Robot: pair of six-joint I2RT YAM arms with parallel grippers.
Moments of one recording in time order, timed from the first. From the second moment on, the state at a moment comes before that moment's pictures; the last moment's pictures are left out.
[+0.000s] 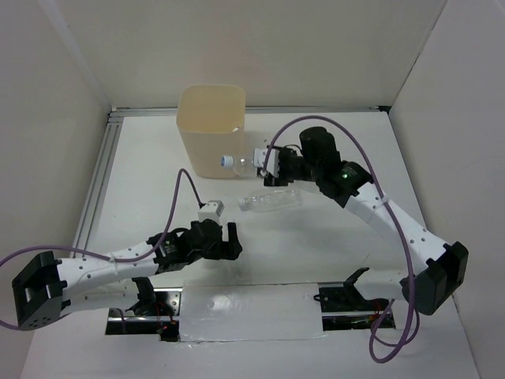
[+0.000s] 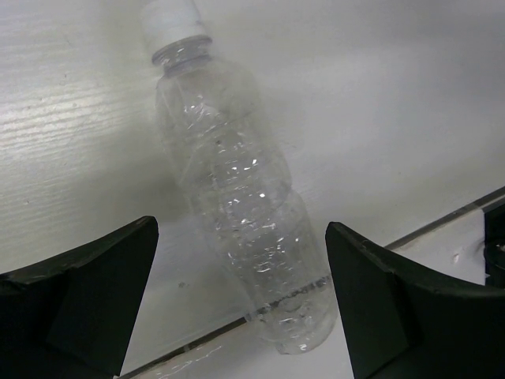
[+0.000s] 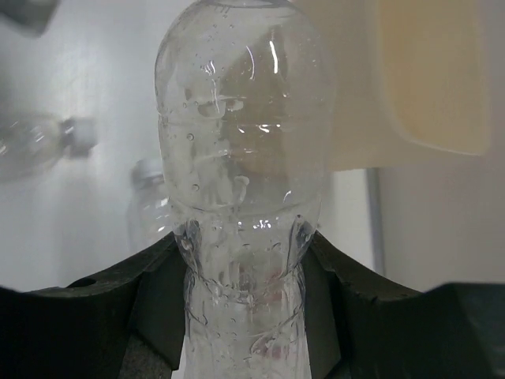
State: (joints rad) left arm -1.04 1.02 0.55 -0.30 -0.29 -0.87; right arm 0.61 1.25 1.20 -0.49 -0.47 -0.97
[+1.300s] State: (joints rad) left arm -1.10 1.26 0.53 -0.14 -0.22 -0.81; right arm 0.33 1.76 1.93 -0.22 -0.40 -0.31
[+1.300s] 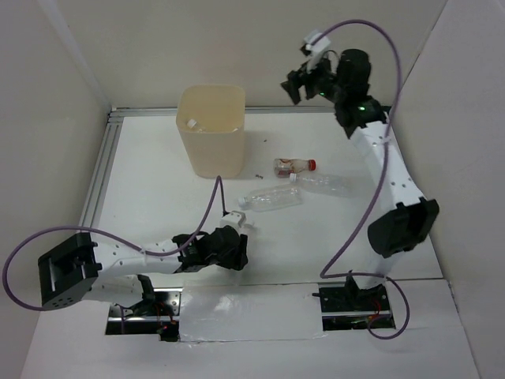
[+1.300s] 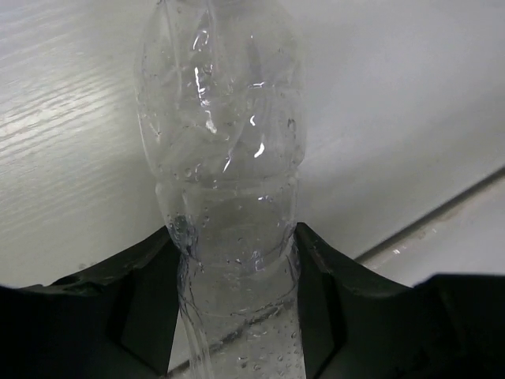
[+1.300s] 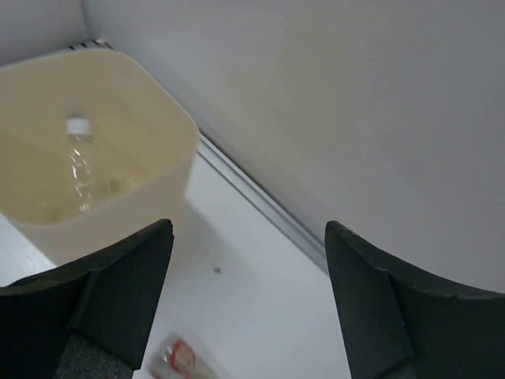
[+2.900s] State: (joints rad) left arm -0.58 1.27 1.36 -0.16 -0.23 -0.16; right arm 0.38 1.26 0.80 -0.45 -0.70 -1.22
